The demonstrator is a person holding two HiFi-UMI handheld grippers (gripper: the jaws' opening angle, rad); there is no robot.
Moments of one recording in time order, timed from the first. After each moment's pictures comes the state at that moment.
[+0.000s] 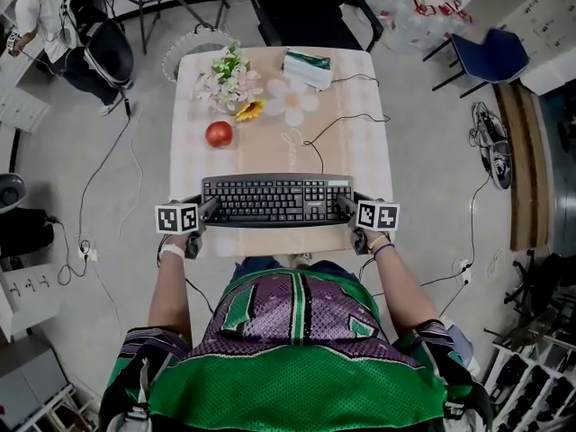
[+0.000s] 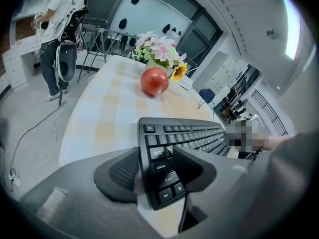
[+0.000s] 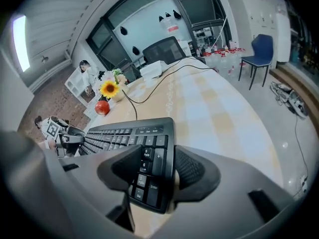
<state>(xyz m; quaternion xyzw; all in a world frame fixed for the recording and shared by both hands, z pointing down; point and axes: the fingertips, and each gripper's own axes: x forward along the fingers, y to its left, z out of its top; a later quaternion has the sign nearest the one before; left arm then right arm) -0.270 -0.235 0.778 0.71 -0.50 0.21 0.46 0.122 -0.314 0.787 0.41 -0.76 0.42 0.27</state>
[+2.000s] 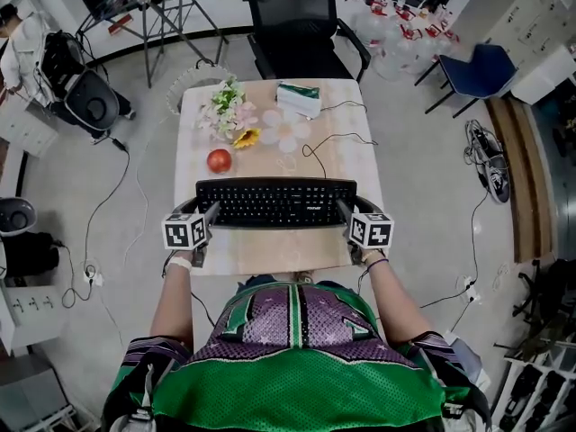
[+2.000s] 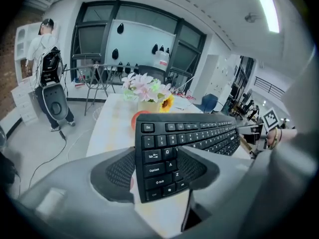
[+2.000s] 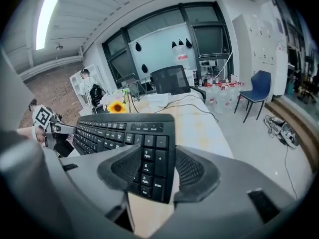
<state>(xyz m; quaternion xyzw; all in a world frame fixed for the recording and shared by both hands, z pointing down) -0.263 -0.273 0.690 0.71 -0.58 0.22 0.32 0.124 -0.338 0.704 0.47 -0.80 0.29 0.23</state>
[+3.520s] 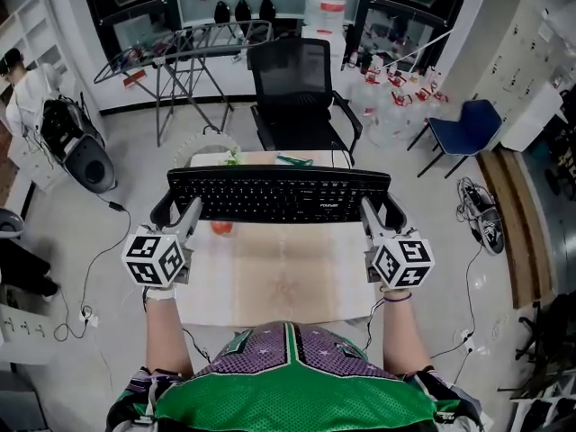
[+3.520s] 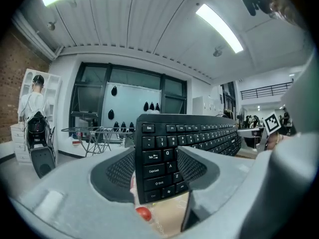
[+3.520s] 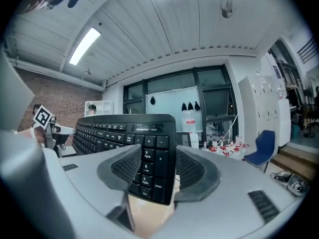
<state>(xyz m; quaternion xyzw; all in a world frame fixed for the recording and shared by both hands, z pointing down) -0.247 -0.324 0.375 0.77 -0.64 0.05 0.07 0.138 -0.394 0.384 0.51 -0.86 0.05 0.03</state>
